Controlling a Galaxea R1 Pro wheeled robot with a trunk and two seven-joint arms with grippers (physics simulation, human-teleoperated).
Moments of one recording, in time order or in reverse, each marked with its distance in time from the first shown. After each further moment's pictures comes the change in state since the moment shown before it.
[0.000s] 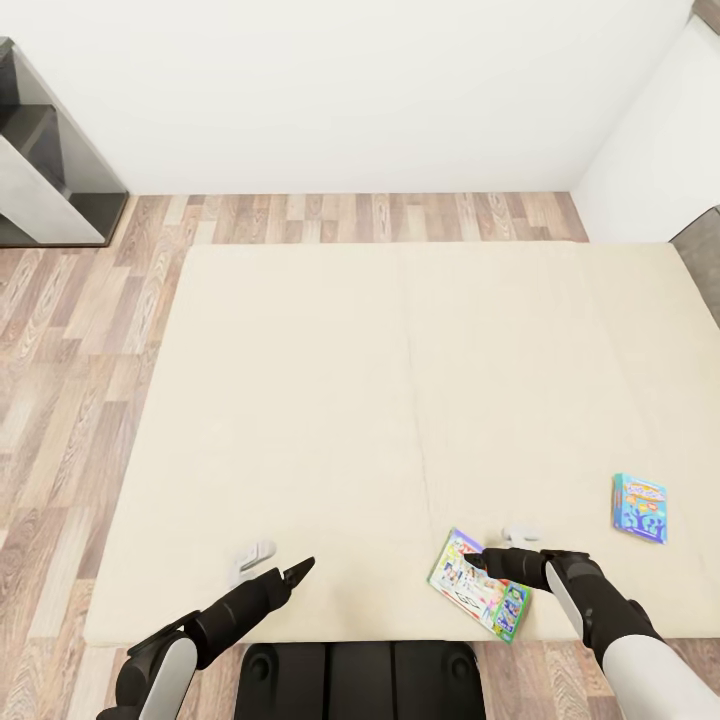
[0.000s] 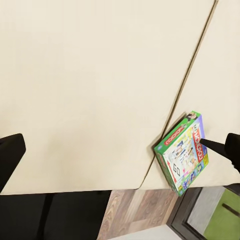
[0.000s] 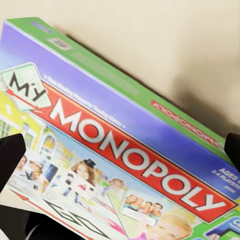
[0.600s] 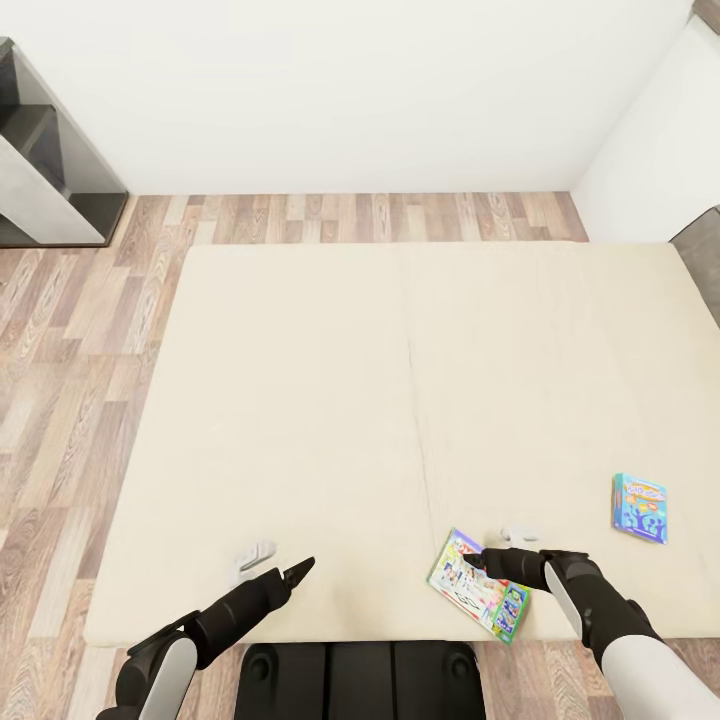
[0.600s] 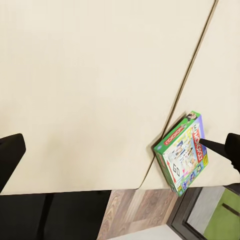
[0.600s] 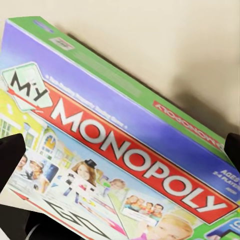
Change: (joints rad) left arm 0.000 0.000 0.000 0.000 0.000 0.000 0.000; right arm 0.000 0.002 0.001 0.001 0.002 0.000 -0.001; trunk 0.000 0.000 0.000
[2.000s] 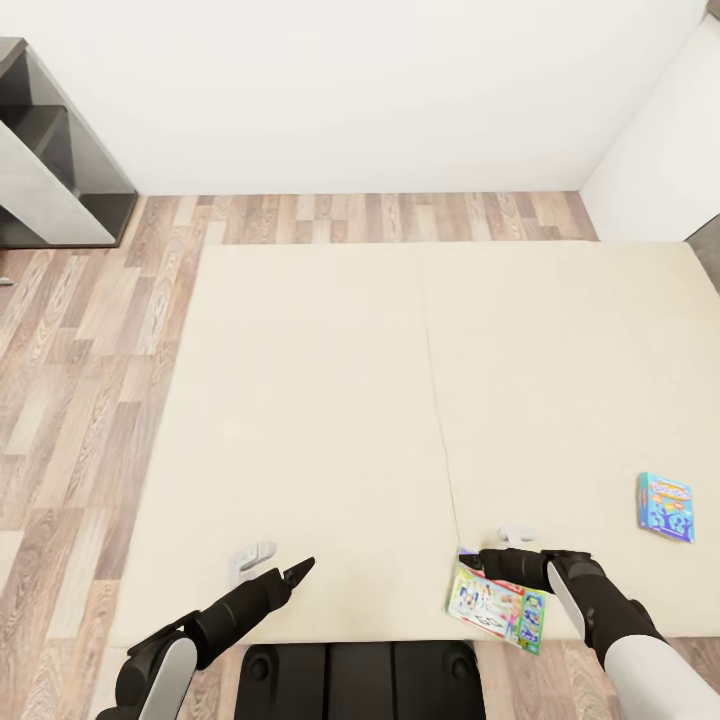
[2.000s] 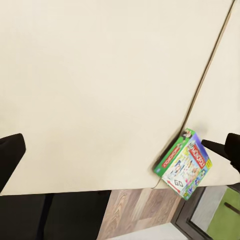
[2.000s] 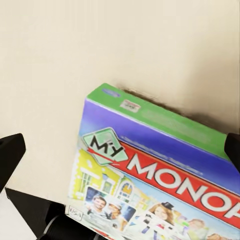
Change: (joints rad) left arm 0.000 0.000 0.000 0.000 0.000 0.001 0.000; right arm 0.000 -0.008 -0.001 -0.001 0.000 0.011 0.098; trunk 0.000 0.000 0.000
